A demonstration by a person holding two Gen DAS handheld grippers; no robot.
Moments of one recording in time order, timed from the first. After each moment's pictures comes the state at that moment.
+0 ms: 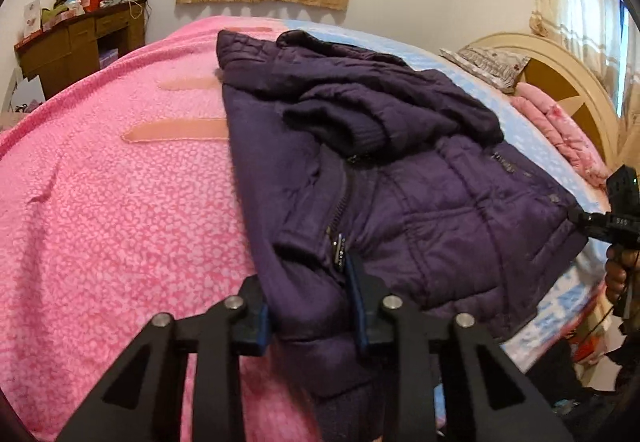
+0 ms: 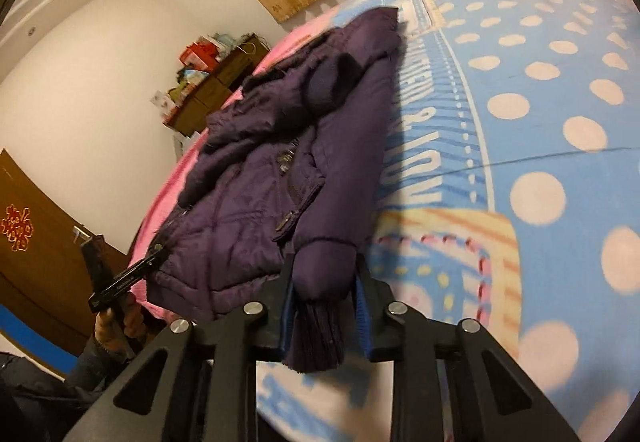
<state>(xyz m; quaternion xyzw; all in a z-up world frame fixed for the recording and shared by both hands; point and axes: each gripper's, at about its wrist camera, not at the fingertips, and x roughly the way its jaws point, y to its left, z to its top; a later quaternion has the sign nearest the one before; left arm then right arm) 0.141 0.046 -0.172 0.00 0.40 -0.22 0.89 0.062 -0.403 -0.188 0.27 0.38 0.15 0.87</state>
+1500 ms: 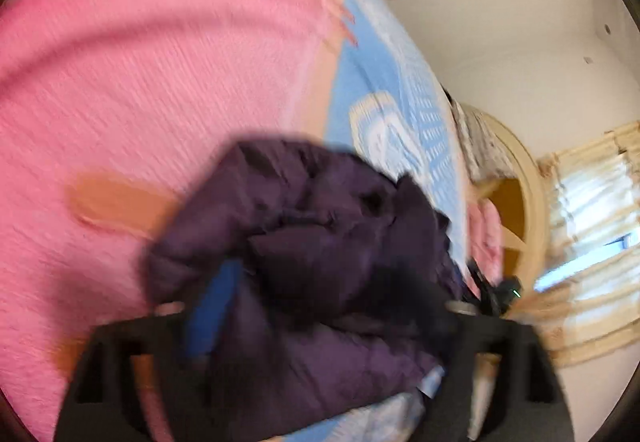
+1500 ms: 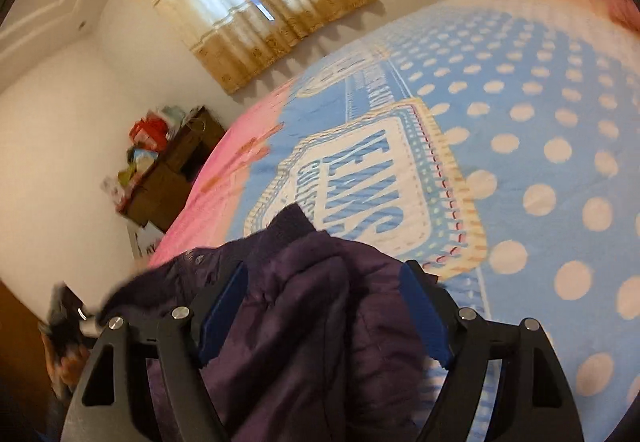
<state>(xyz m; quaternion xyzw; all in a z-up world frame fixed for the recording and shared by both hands) 0.449 0.079 -0.100 -0.28 0.55 -0.24 0.75 0.348 -0.472 -0.121 0.29 0.31 0.04 0.91</state>
